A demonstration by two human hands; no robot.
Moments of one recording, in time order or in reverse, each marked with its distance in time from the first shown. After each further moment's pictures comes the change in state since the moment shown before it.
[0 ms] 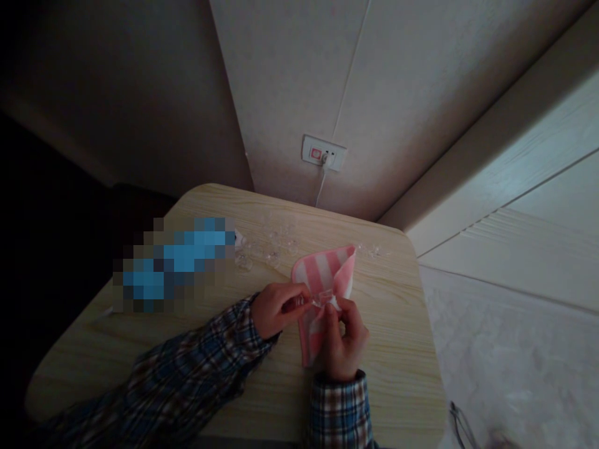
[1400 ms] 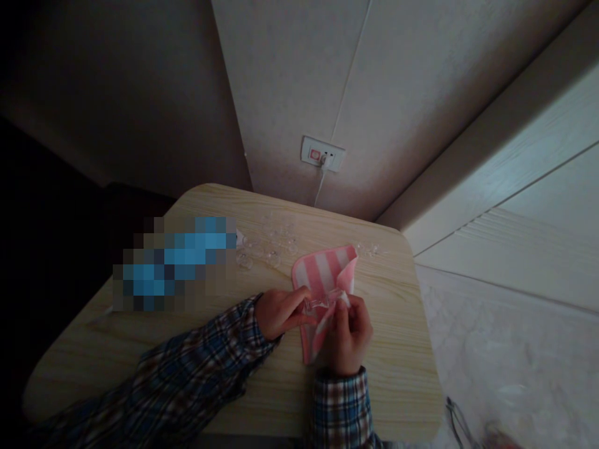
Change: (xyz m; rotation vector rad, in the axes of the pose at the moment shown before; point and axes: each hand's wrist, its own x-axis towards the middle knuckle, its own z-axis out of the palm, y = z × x) left_hand -0.008 -0.004 0.009 0.295 -0.052 0.113; right_hand 0.004 -0.017 0.002 0.104 0.085 0.057
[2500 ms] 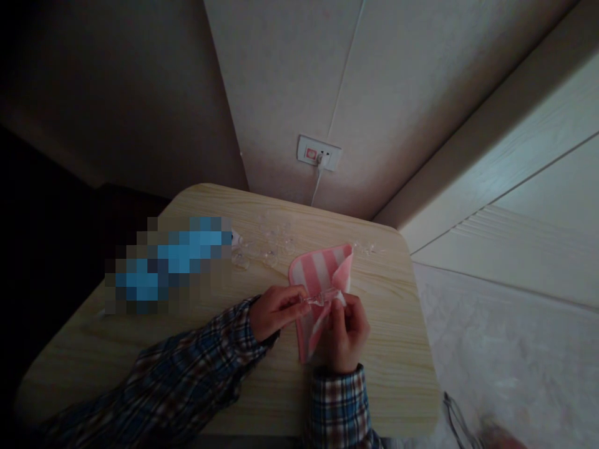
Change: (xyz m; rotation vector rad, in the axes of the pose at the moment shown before) left_hand 0.004 0.007 -0.013 -0.614 -0.034 -0.139; right_hand -0.001 0.003 -0.001 0.032 -0.045 -0.022
